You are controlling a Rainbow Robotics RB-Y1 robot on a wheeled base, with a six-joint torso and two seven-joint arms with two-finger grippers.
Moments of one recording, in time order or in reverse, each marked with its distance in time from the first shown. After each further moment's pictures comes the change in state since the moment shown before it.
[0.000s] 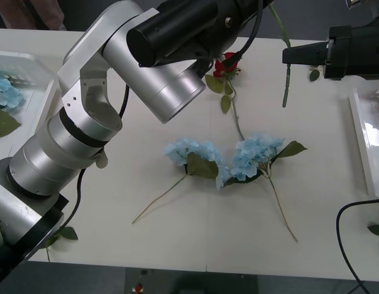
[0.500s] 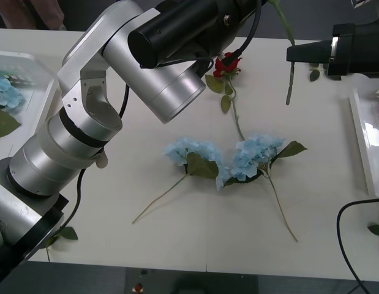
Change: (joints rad) right arm 0.000 -0.002 -0.023 0.000 0.030 0.000 -0.024; left arm 0.000 0.000 0.000 0.001 -0.021 0.000 0.036
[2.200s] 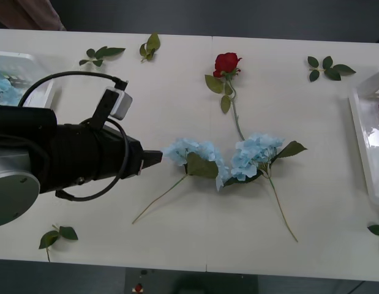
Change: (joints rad) right arm 0.341 -0.302 -0.204 0.122 0.864 0.051 -0.091; left arm 0.745 0.229 0.390 -0.555 0.637 0.633 -1.376
